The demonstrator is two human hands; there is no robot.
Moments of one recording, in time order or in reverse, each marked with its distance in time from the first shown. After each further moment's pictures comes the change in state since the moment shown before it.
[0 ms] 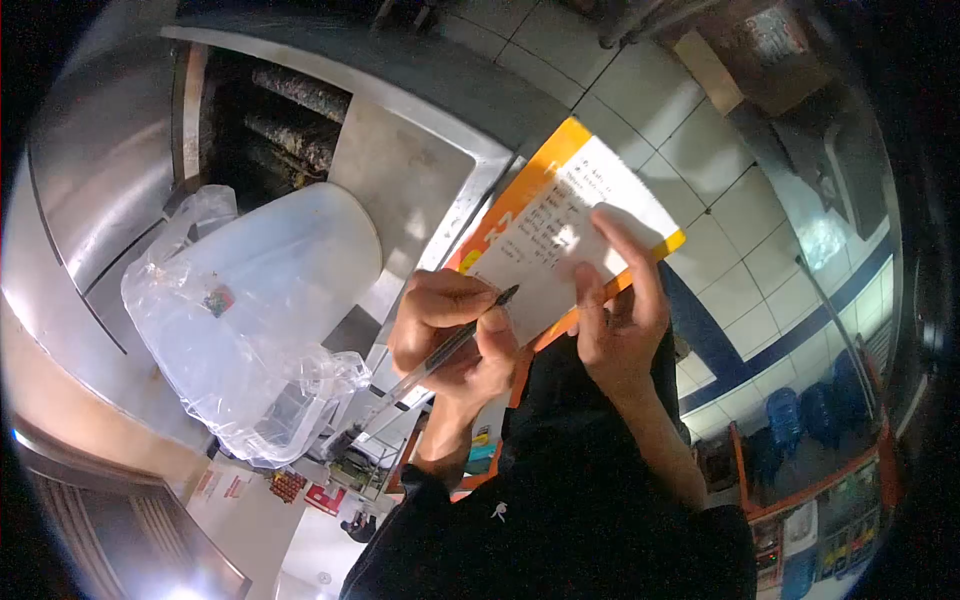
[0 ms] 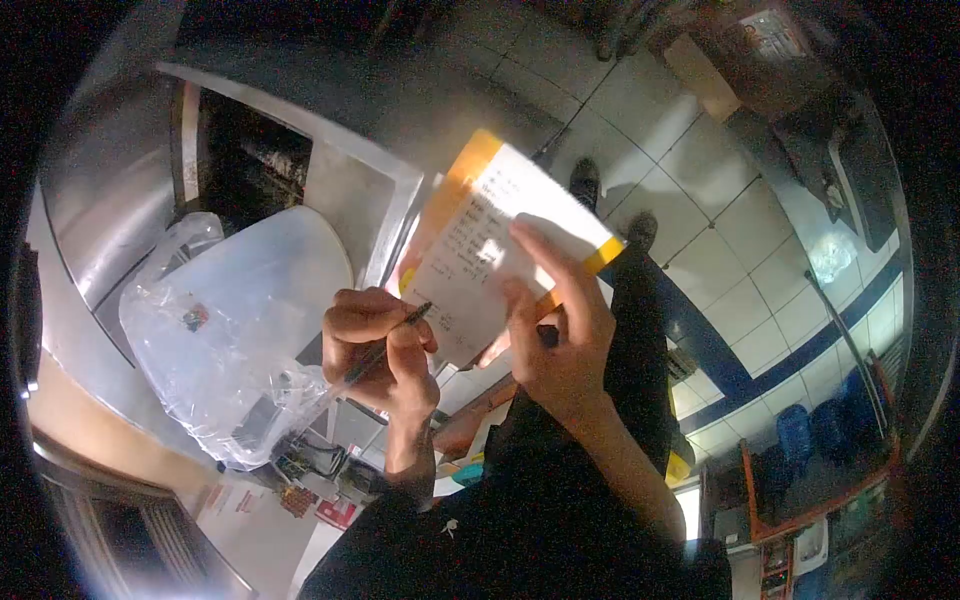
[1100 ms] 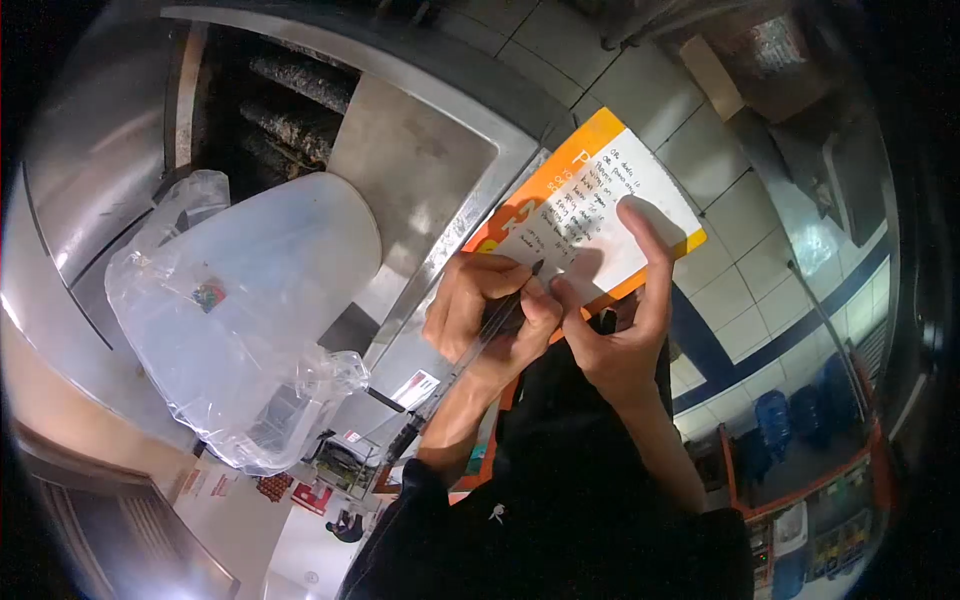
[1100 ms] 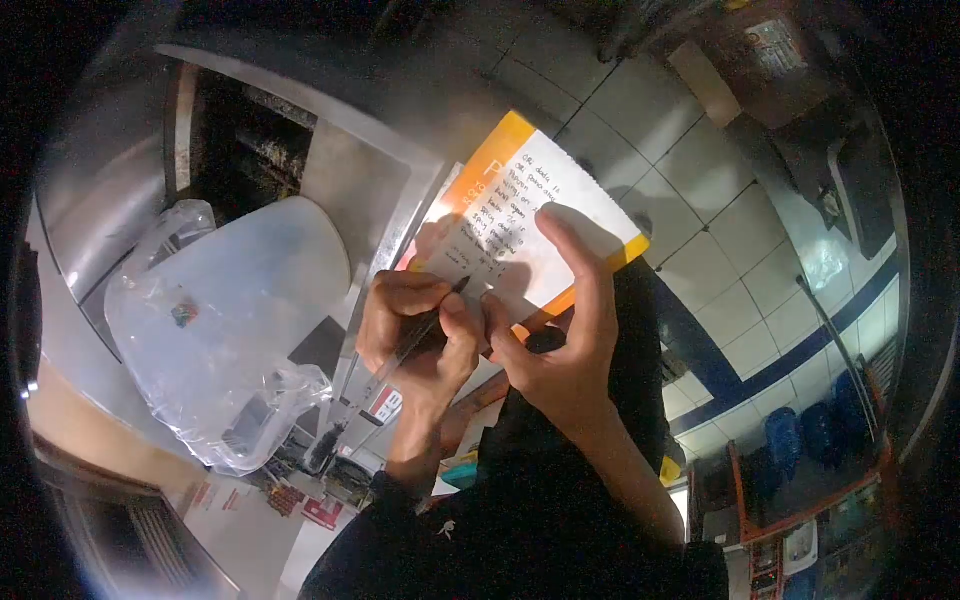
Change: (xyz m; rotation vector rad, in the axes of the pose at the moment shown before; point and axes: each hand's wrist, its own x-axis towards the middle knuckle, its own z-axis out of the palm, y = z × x) left_hand 0.001 -0.016 0.002 0.399 -0.130 0.171; right_hand -0.005 -0.003 0.011 0.003 0.019 0.038
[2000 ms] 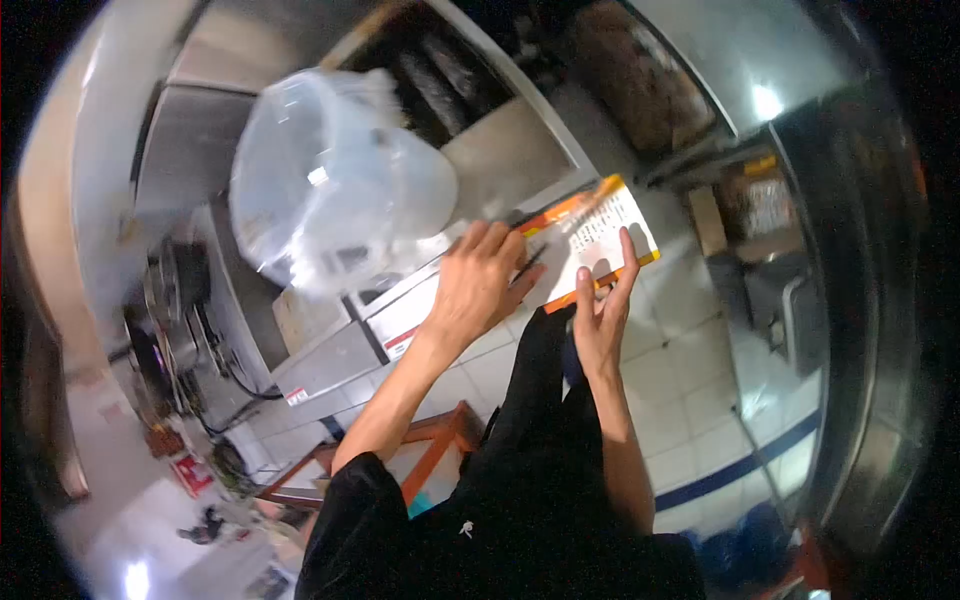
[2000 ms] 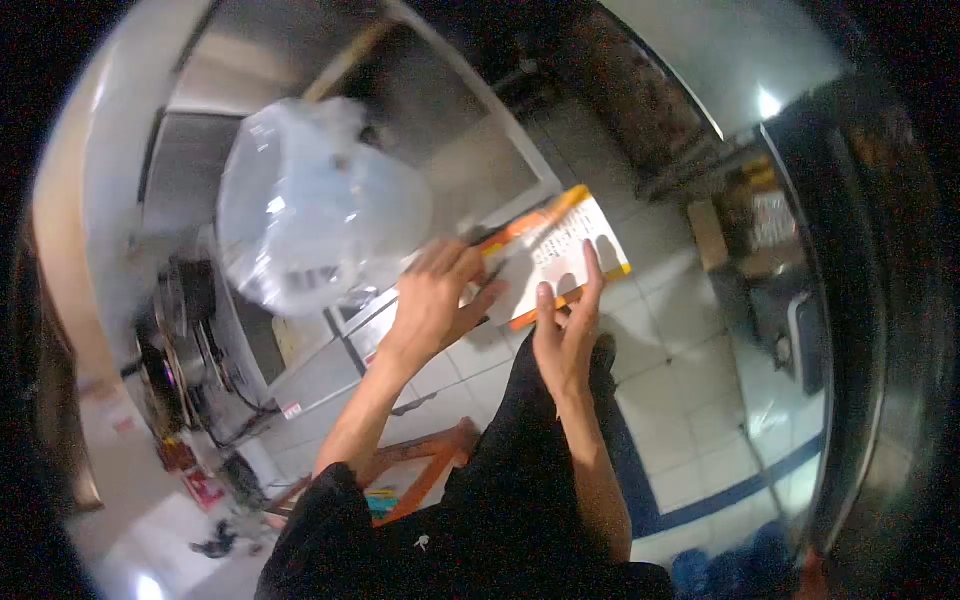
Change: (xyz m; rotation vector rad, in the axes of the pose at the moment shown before) left_hand -0.003 0.025 -0.069 0.442 -0.225 0.091; right_hand -0.013 -0.020 -0.009 0.053 -0.211 -0.092
